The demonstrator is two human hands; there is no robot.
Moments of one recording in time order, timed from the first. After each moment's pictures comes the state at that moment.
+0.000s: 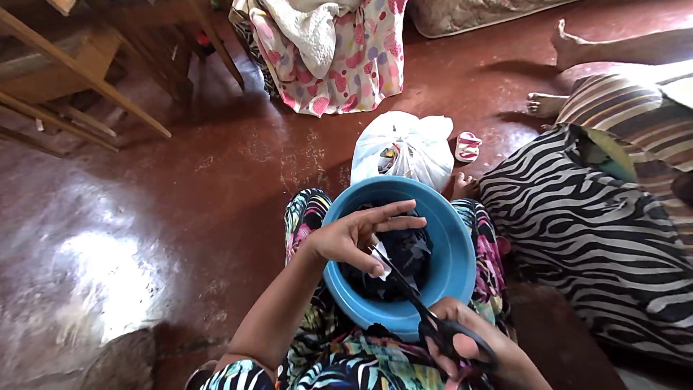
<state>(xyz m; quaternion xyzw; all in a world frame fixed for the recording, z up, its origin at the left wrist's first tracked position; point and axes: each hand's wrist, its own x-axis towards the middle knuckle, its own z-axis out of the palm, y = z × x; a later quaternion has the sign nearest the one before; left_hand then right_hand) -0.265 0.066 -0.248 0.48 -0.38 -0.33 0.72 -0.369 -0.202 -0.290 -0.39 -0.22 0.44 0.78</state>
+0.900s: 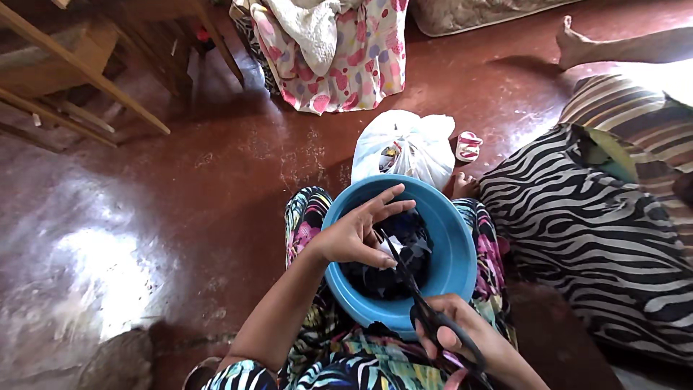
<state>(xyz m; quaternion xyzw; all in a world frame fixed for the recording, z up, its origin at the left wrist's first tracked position) -0.274 0.061 -0.241 0.58 -0.28 -0.29 0.71 -0.375 -0.191 -0.287 -0.53 -0.20 0.33 0.75</state>
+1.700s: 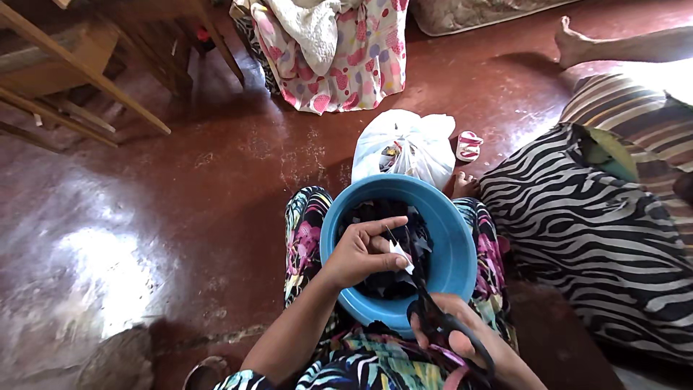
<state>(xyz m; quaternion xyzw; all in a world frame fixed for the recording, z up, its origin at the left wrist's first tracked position) -0.317 0.040 -0.252 0.54 -0.14 -0.18 0.81 -0.375 -0.189 -0.287 -0.52 -0.25 0.30 0.76</state>
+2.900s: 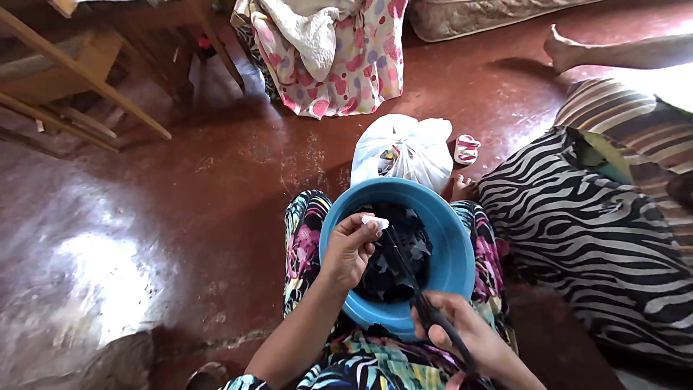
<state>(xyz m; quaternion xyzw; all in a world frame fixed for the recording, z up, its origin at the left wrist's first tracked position) -0.319 0.025 -0.239 0.39 0.17 -0.08 0.90 -0.380 -0.188 -0.281 -0.67 -0.15 0.25 0.68</state>
